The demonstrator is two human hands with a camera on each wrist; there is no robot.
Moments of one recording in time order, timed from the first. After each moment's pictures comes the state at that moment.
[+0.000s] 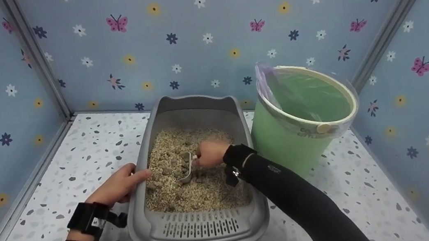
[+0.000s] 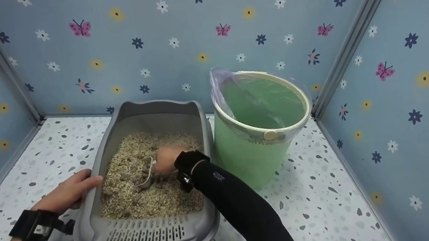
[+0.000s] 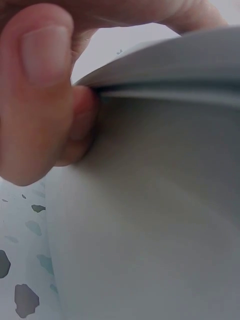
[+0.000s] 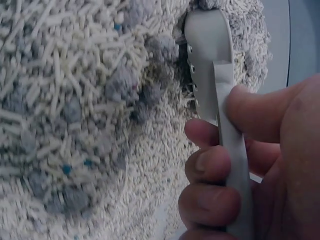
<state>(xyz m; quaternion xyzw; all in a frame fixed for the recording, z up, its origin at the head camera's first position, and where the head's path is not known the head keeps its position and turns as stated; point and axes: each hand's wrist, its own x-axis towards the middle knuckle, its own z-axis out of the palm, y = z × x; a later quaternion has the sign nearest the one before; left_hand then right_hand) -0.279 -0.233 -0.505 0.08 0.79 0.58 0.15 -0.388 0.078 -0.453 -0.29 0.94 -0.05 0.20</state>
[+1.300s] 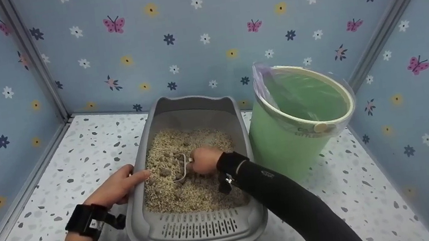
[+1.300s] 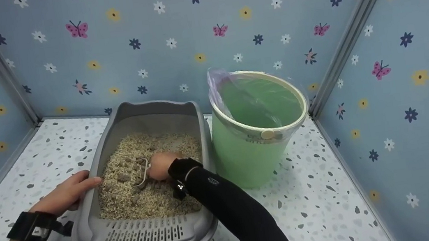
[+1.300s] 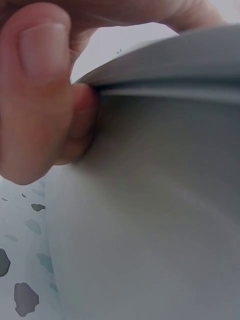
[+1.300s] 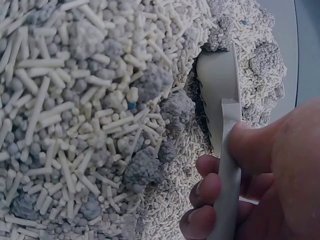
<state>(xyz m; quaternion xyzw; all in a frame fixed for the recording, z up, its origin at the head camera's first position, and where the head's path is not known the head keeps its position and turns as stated) -0.278 -0.232 -0.505 0.07 0.79 0.59 0.16 -0.366 0.066 -0.467 -0.25 0.95 -0.07 0.15</state>
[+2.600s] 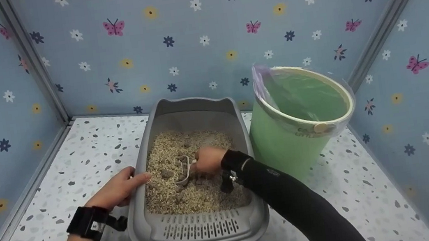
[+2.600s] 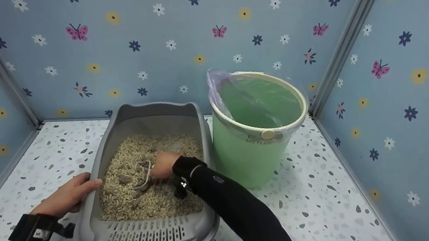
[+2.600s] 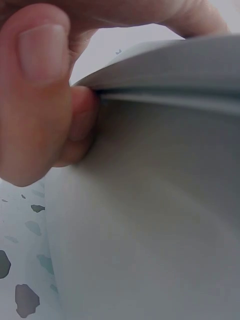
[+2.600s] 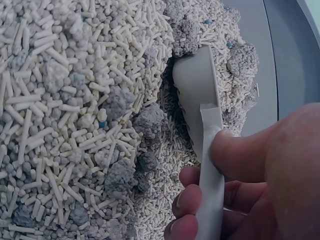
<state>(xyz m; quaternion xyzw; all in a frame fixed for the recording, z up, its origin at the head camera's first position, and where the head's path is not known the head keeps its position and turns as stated) -0.280 -0.232 -0.504 0.07 0.79 0.59 0.16 -0.373 0.075 -0.458 -0.25 0.94 -0.12 0.21</state>
